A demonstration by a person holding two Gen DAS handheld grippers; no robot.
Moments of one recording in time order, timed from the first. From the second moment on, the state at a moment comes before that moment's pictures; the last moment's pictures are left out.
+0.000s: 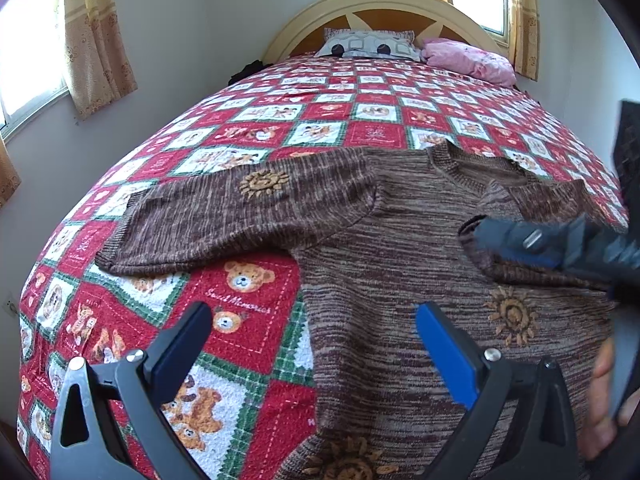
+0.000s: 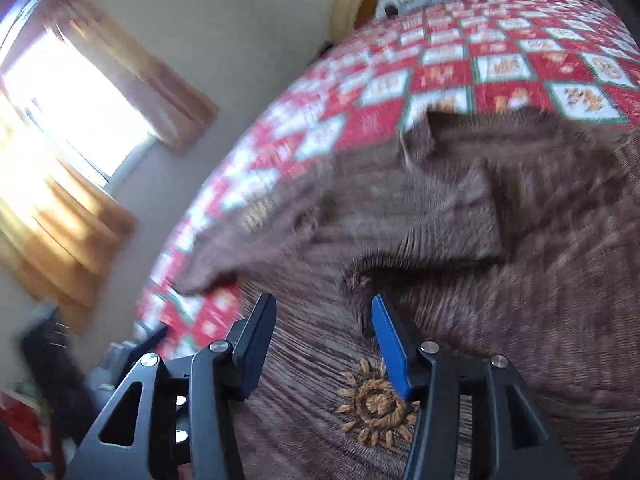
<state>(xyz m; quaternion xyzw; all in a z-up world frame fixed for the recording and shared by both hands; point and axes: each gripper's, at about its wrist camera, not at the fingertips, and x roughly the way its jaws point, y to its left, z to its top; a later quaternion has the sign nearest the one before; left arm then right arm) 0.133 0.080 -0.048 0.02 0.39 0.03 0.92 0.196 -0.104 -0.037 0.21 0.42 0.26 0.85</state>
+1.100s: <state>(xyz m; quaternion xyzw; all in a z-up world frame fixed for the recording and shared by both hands) 0.266 0.027 -0.056 -0.01 0.44 0.08 0.89 0.161 -0.235 -0.057 0.15 0.38 0.02 0.92</state>
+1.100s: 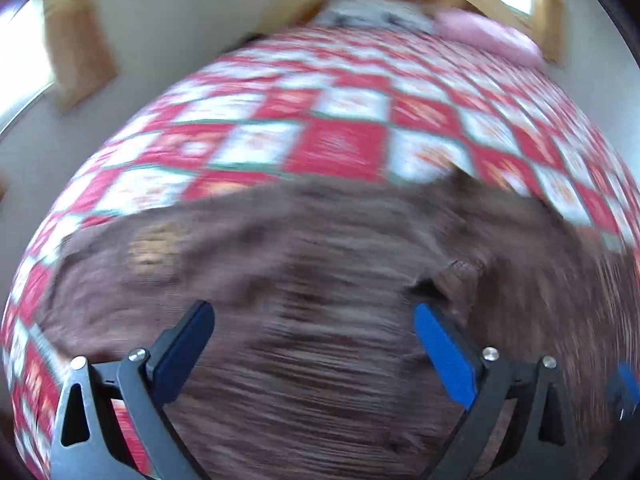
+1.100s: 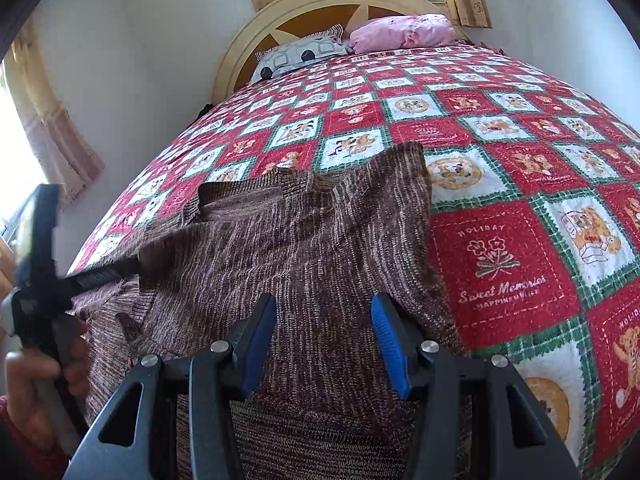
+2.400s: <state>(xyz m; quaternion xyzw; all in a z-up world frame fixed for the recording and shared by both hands) 0.209 -0.002 -0.084 0.00 0.44 0.01 0.90 0.210 -0.230 -0.047 0.04 0.43 -0.07 0.90</state>
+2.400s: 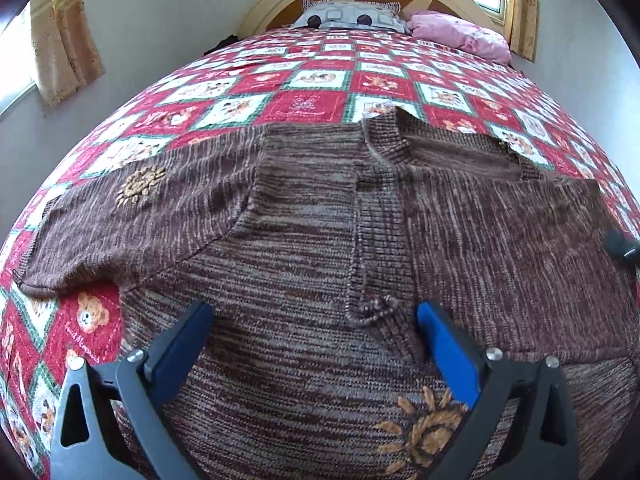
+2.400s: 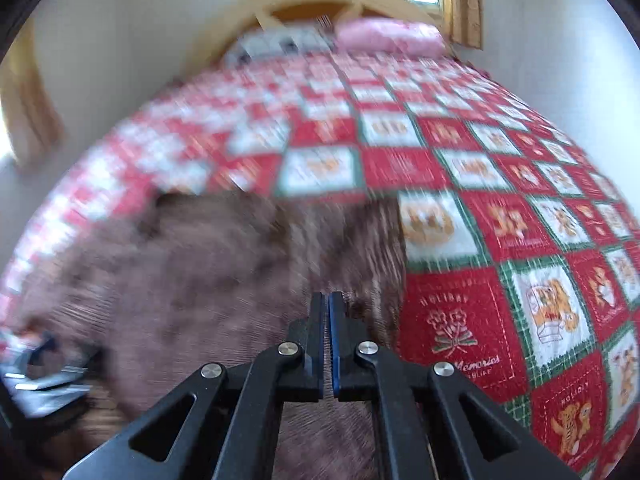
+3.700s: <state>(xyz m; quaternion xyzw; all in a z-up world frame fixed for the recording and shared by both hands) 0.197 -0.016 -0.085 0.00 0.44 -0.02 0.90 0.085 -0.251 -0.039 0.03 0.42 0.04 0.90</state>
